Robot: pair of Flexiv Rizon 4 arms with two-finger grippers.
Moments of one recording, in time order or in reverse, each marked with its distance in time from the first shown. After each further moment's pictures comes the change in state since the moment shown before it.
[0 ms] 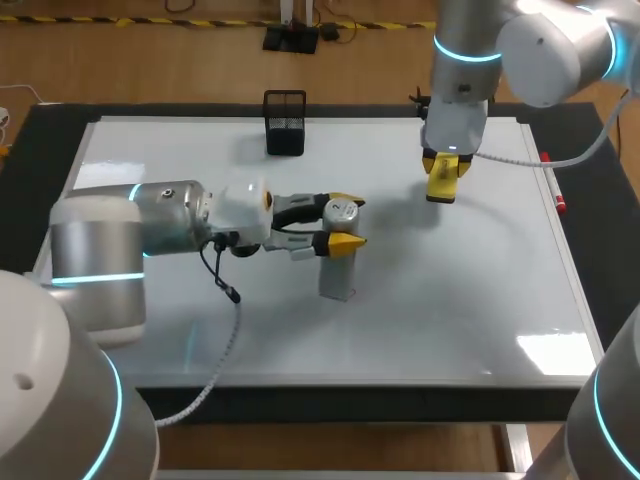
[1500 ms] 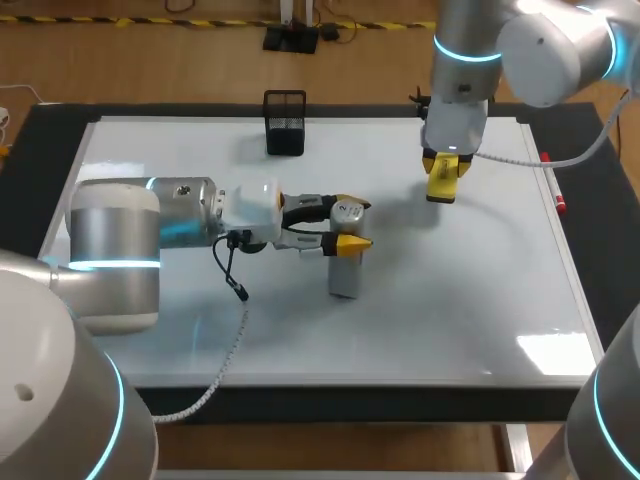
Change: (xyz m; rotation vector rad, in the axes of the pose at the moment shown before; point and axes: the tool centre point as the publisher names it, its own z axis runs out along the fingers) left arm -0.017 0.032 0.004 -0.104 -0.001 0.032; right arm 0.000 0.000 0.000 0.000 0.000 0.000
